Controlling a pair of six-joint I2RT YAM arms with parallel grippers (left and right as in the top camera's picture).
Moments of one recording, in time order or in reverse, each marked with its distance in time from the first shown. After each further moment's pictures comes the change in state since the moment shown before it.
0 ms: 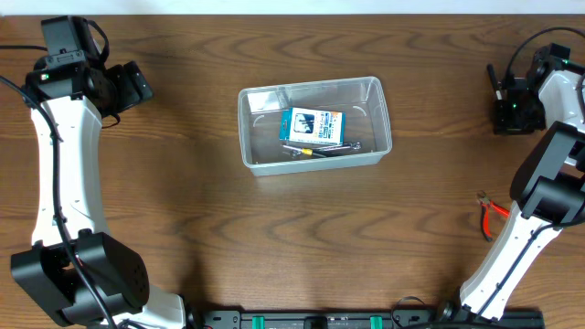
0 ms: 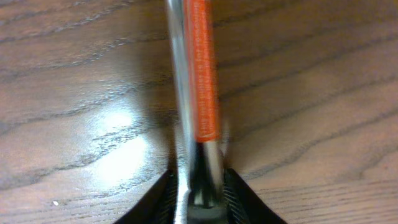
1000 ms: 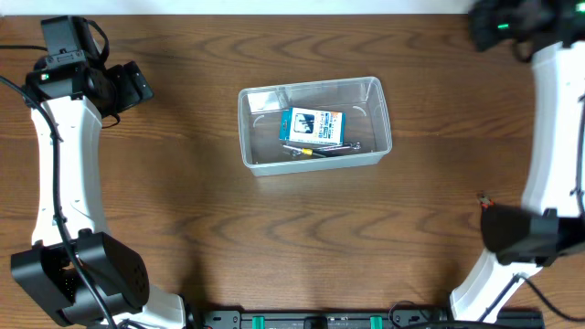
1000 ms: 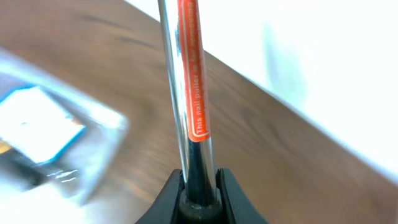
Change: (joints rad) left arm 0.000 0.000 0.000 0.000 0.000 0.000; right arm 0.402 -0.409 0.458 -0.227 -0.250 -0.280
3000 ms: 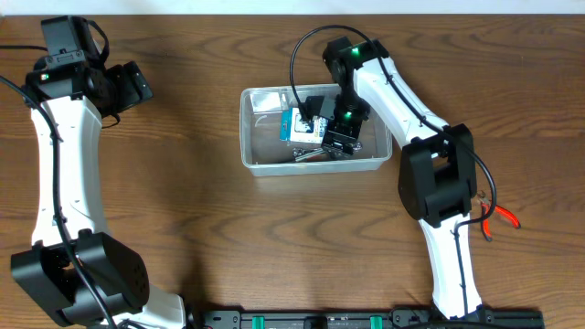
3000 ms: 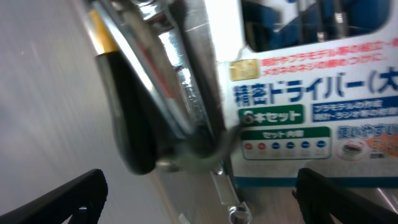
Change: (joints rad) left arm 0.000 0.000 0.000 0.000 0.000 0.000; right arm 0.387 0.426 -0.287 -0.114 0.005 -0.264
